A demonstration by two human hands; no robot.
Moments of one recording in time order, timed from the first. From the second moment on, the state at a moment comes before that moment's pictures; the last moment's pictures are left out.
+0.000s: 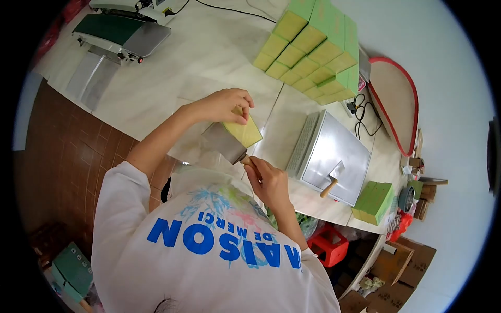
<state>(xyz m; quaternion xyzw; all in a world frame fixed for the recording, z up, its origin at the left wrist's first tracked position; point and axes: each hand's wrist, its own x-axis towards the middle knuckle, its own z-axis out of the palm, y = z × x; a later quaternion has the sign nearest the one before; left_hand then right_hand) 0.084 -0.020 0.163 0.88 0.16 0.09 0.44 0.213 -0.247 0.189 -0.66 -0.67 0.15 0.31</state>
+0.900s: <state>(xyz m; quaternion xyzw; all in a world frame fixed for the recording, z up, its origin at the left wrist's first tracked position) 0.088 -0.040 0.064 0.56 0.25 0.36 0.70 0.228 -0.243 0.186 -0.72 -0.66 0.04 0.21</state>
